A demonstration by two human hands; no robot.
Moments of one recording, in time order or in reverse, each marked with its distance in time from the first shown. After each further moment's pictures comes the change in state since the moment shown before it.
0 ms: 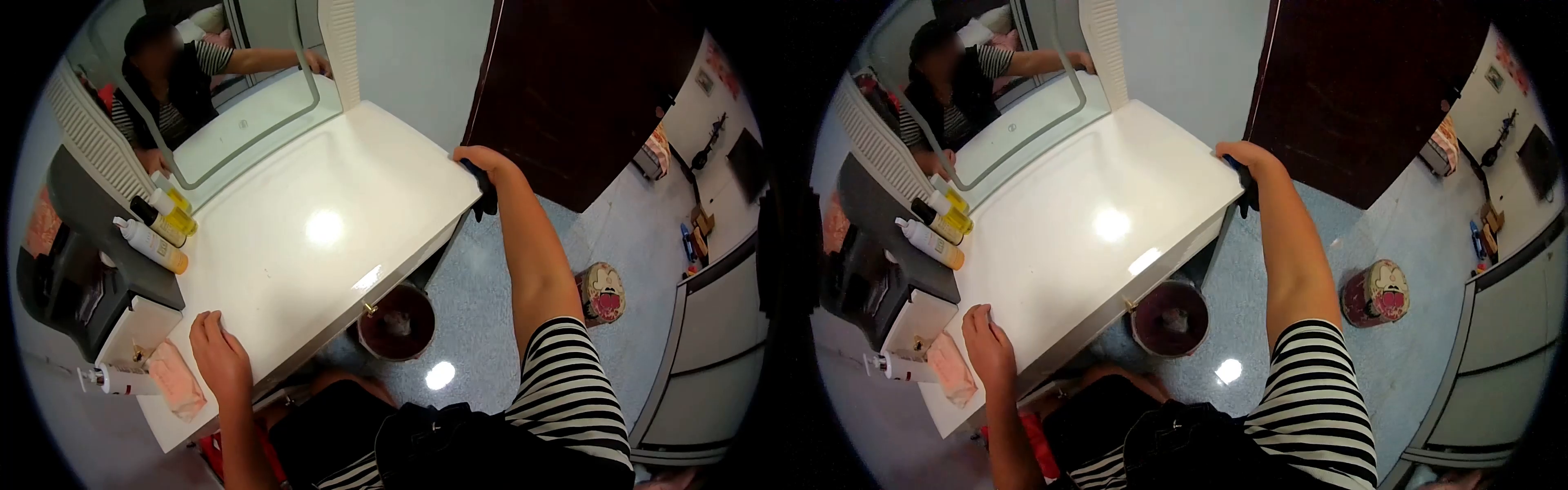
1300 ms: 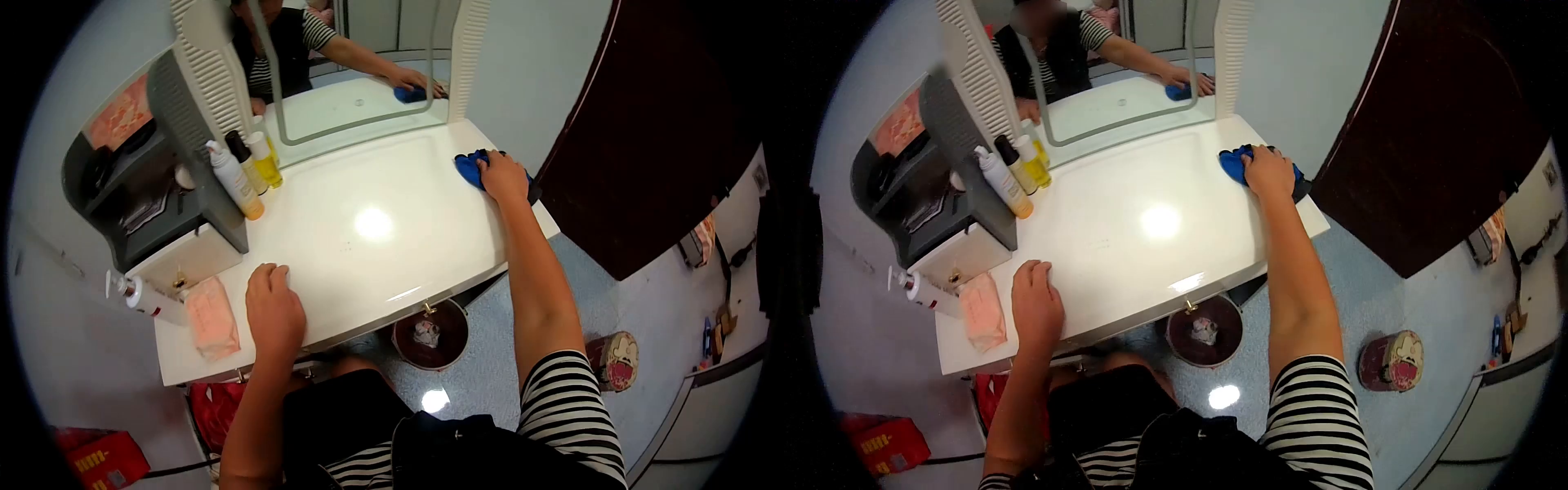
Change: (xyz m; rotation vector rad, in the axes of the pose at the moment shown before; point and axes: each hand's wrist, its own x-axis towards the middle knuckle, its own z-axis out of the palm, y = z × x) left_hand 0.001 0.001 0.000 -0.057 0.078 -0.008; right_hand -0.021 -0.063 0.151 -1.047 0.481 -0.656
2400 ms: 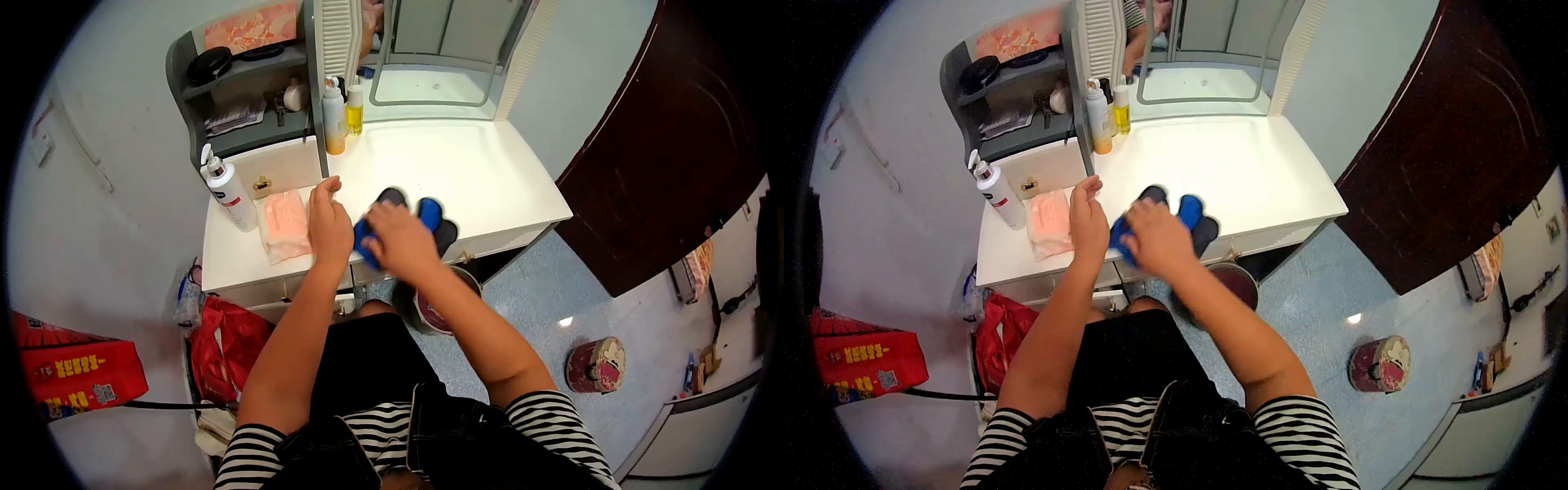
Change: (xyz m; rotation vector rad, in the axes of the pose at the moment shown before) left_hand -0.005 -0.044 0.014 -0.799 0.337 -0.222; right_hand -0.251 -0.261 -0.059 0.416 -0.049 -0.738
